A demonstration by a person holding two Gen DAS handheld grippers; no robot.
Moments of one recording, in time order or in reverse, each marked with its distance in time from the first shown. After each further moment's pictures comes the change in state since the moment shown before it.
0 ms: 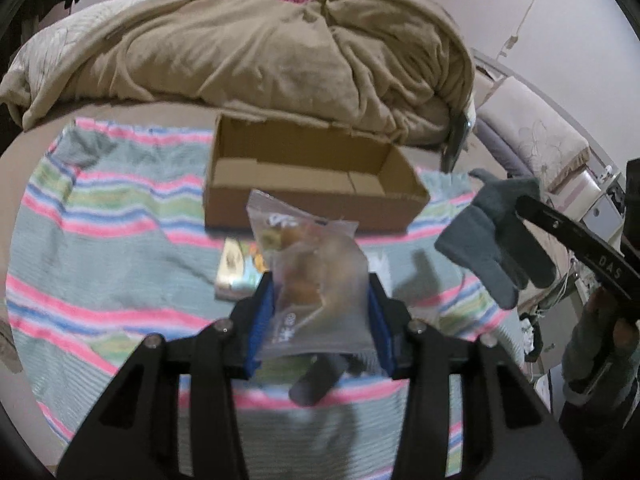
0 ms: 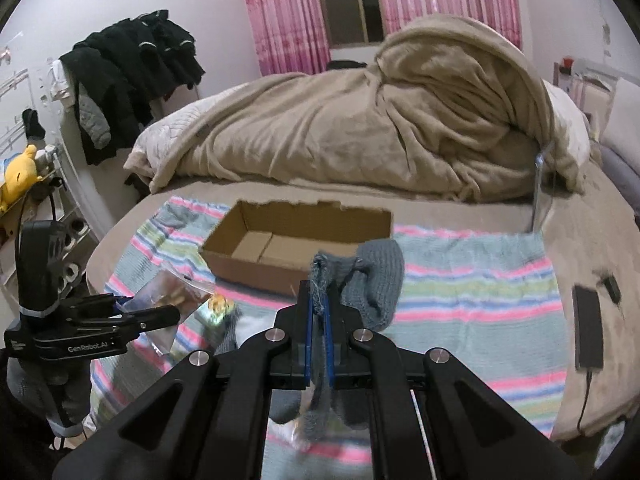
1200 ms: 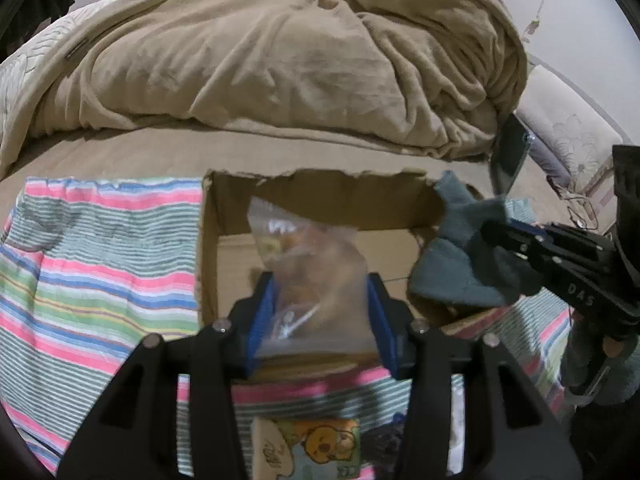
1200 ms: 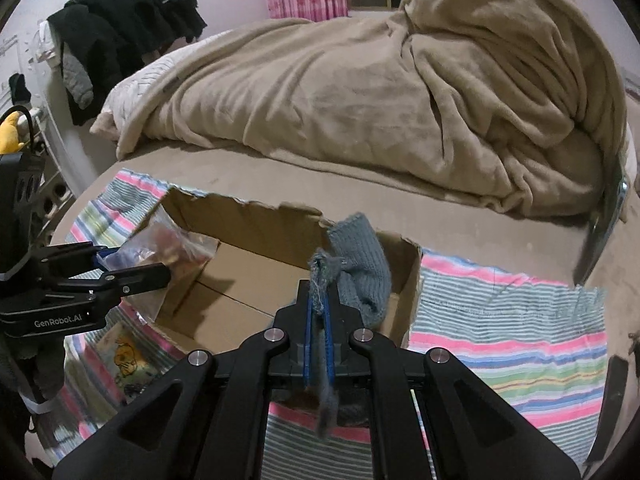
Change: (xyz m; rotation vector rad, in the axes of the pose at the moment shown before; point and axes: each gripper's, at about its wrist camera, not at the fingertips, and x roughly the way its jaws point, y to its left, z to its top) left arm 0.119 0.033 0.088 0.047 0.040 0.093; right arm 0.164 -0.037 0.037 -0.067 0.161 0.006
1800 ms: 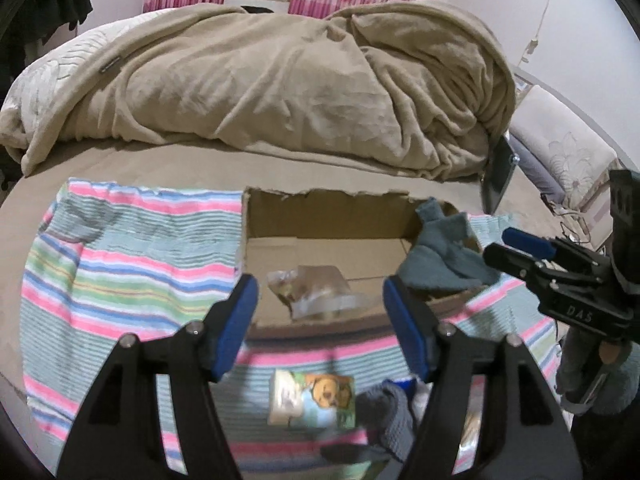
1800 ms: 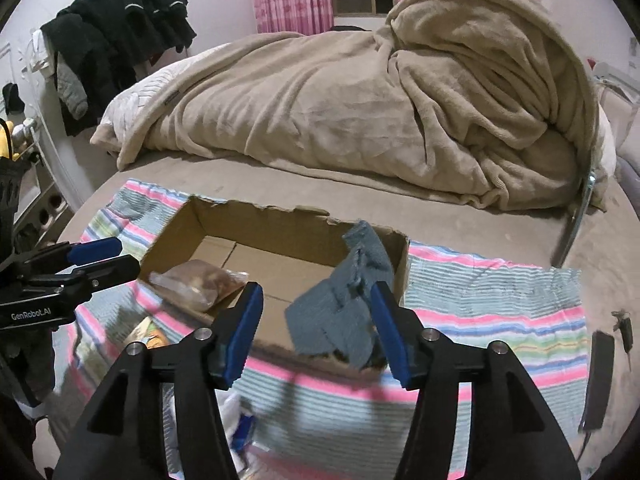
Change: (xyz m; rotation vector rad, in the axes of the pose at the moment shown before) left arm -0.070 0.006 -0.014 -0.024 -0.083 -0.001; right arm -0.048 0.022 -0.007 0.031 -0.025 -0.041
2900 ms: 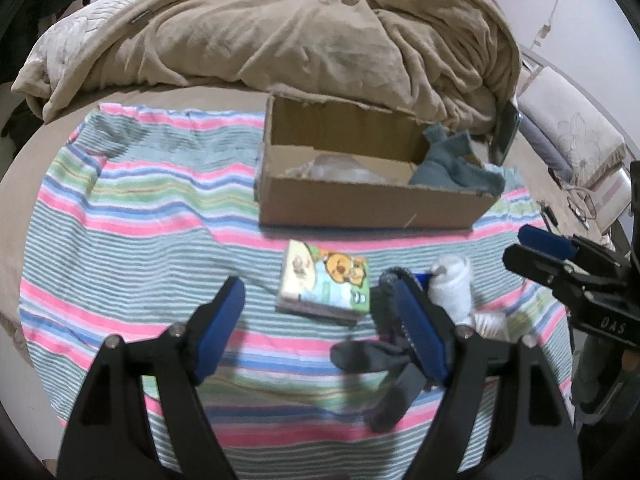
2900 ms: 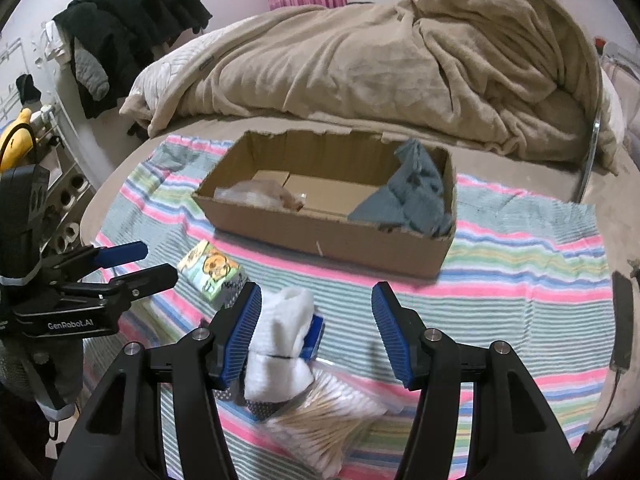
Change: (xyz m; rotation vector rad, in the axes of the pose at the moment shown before) left arm -0.016 0.004 -0.079 -0.024 0.103 0.045; right arm -0.024 0.042 -0.066 0.015 0.090 0.072
